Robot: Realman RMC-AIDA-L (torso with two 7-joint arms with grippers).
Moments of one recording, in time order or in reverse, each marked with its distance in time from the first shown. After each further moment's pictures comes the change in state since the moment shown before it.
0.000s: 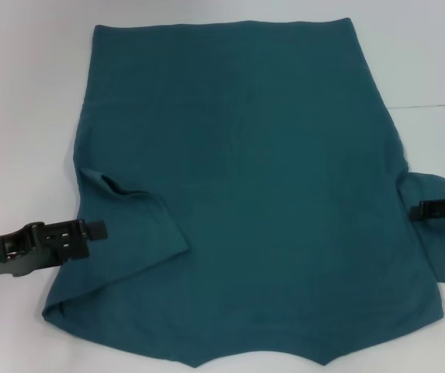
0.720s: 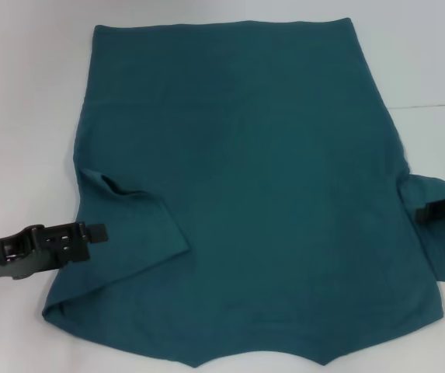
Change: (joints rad) left arm 0.004 -0.001 0.000 0.000 0.000 0.008 0.000; right arm -0.001 0.006 0.003 -0.012 0.003 -0.011 0.004
